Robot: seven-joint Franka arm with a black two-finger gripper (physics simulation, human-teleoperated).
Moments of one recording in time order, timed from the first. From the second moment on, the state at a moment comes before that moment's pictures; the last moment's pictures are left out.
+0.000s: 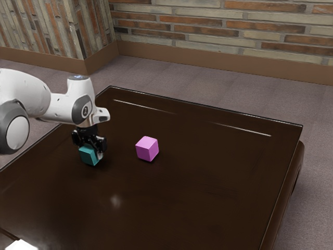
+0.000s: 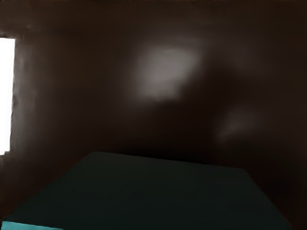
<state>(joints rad) 0.02 0.56 0.27 -1.76 -0.08 2.22 0.21</state>
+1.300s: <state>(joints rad) -0.07 0.65 0.15 -1.26 -0.17 1.94 0.14</state>
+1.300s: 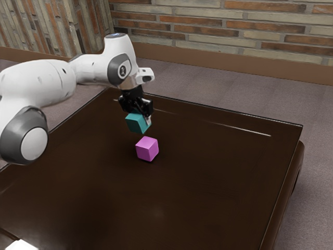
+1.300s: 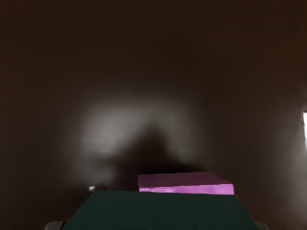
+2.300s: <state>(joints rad) -0.13 0.81 0.20 -1.13 -0.18 1.89 0.07</state>
